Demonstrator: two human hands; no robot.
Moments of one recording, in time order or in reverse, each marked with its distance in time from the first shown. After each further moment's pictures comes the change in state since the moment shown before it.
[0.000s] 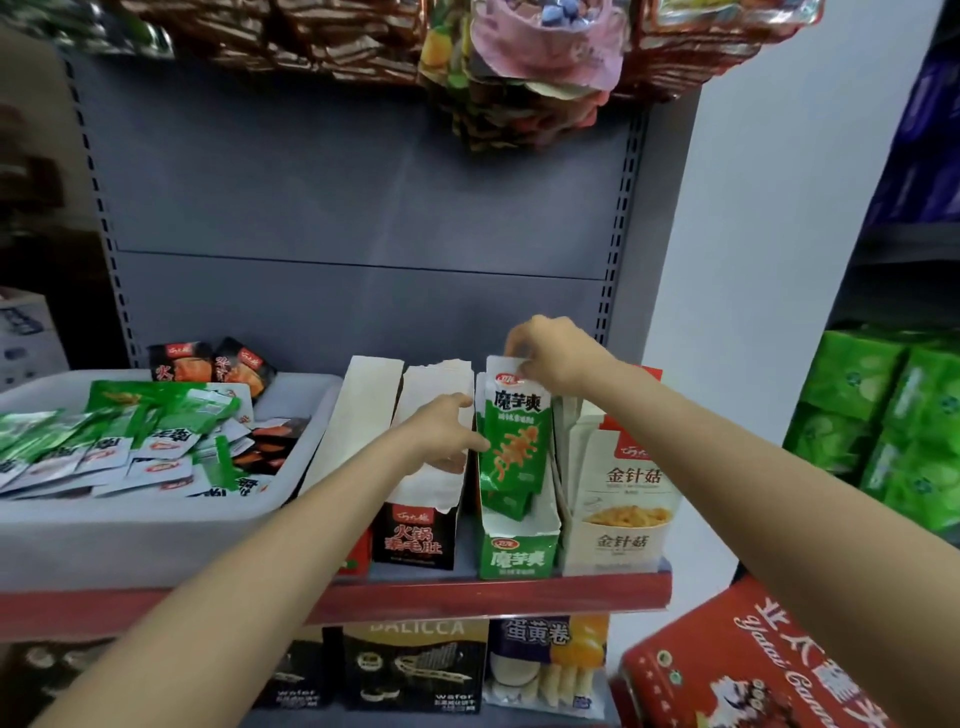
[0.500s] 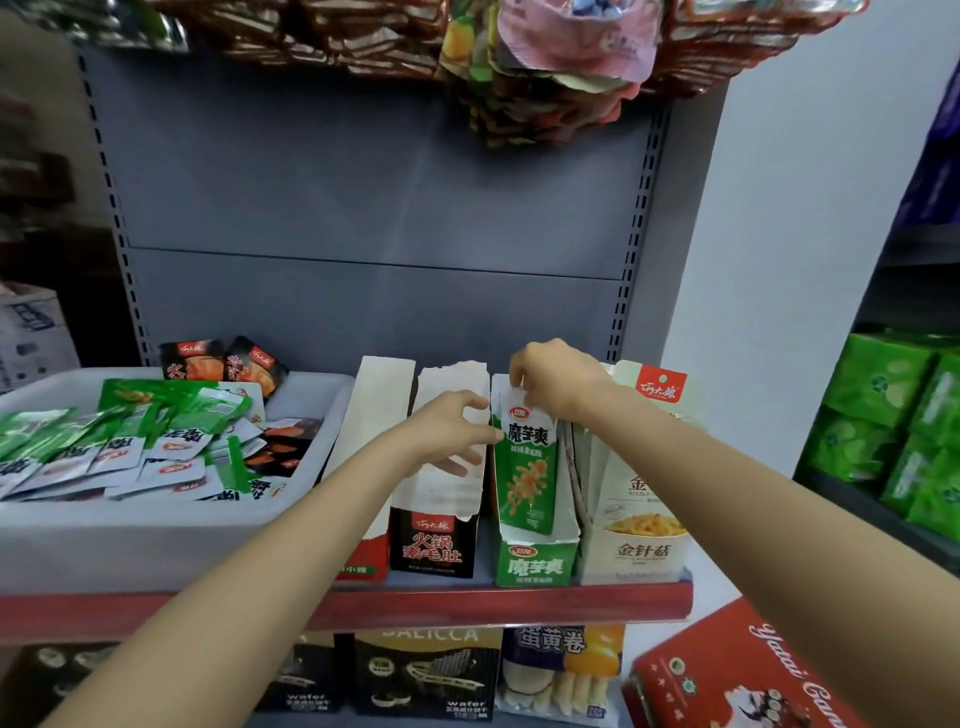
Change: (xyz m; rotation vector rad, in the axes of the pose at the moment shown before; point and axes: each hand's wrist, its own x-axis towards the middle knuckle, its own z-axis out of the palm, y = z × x) left_hand -0.011 0.000 -0.012 -0.056 -0.016 0.044; right_hand 0.012 -0.002 0.030 -0.182 -0.039 -0.002
